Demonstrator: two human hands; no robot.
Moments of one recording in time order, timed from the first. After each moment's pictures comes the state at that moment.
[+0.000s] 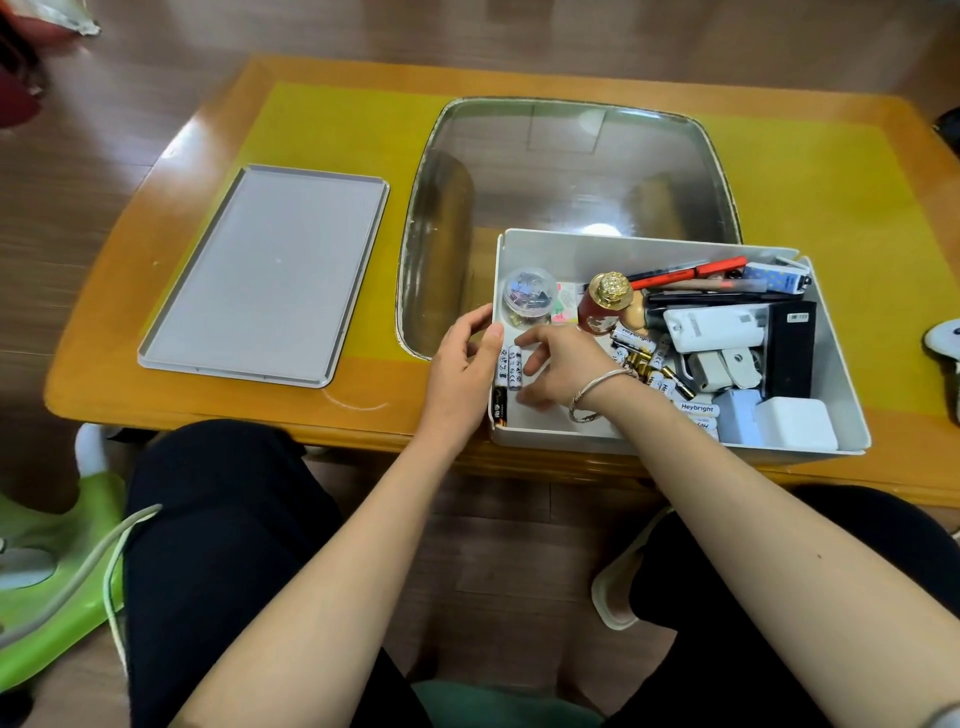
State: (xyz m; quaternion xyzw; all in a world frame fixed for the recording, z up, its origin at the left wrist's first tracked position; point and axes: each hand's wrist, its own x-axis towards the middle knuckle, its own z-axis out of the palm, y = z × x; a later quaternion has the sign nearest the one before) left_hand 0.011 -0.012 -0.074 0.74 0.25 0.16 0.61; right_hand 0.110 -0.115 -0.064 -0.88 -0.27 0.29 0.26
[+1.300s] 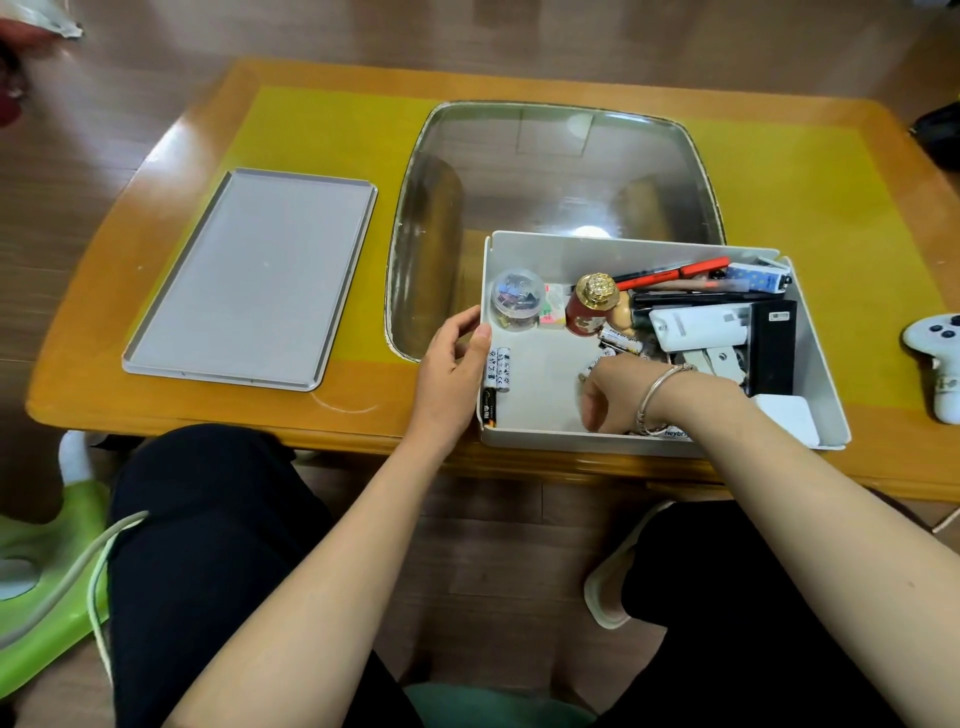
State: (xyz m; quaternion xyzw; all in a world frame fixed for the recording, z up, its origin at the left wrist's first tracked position) left_hand 0.012 -0.011 -0.077 0.73 0.24 0.17 0.61; right_hand 0.126 -0.172 -0.041 -0.87 -0.37 0.33 -0.03
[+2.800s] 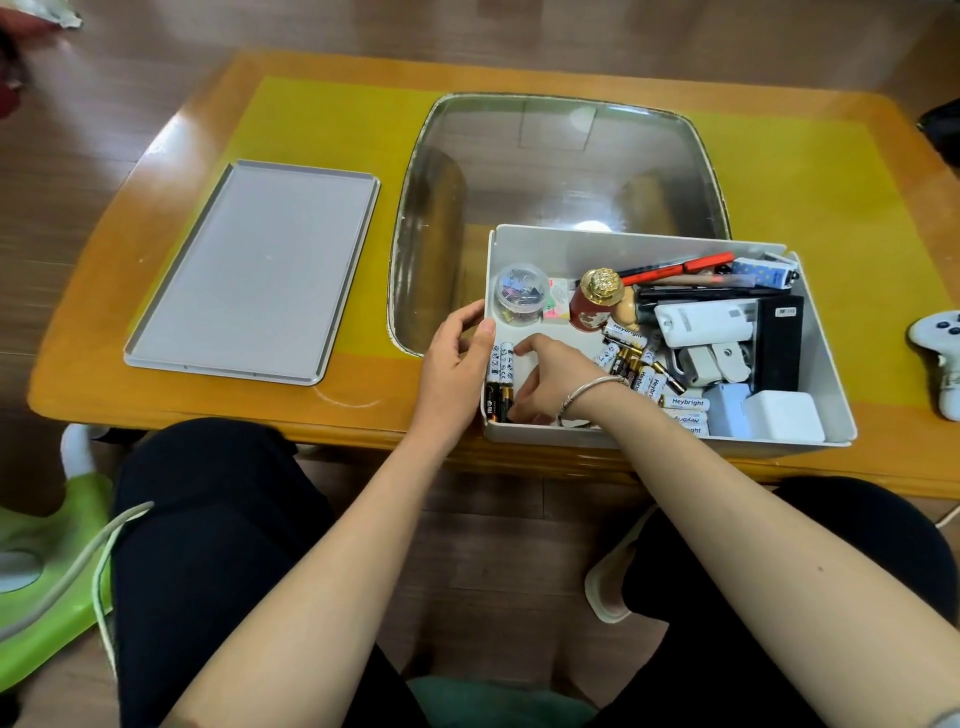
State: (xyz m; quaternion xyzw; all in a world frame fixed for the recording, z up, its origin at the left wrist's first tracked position) left_hand 0.011 -0.012 -0.077 0.73 0.24 0.18 0.61; right_hand 0.093 -0.116 -0.054 -0.88 -0.21 0.37 0.22
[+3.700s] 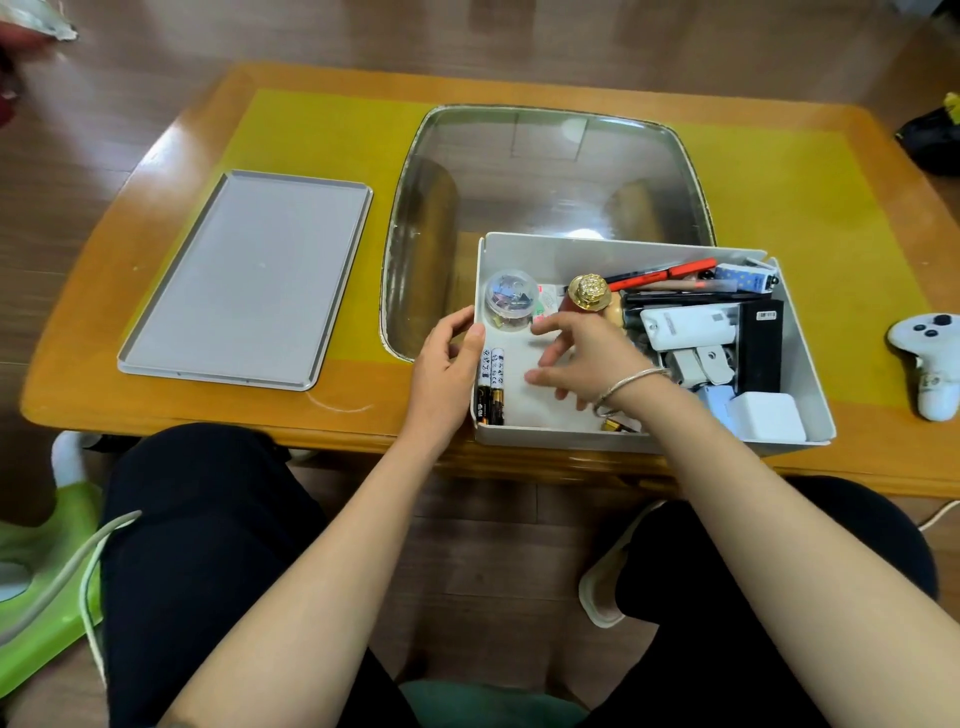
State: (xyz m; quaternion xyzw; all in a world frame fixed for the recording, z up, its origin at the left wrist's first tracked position) left_hand 0.012 -0.011 -0.080 0.73 0.24 0.18 0.61; right_hand 0.106 -0.145 -0.029 -0.88 -0.23 0.27 0.31
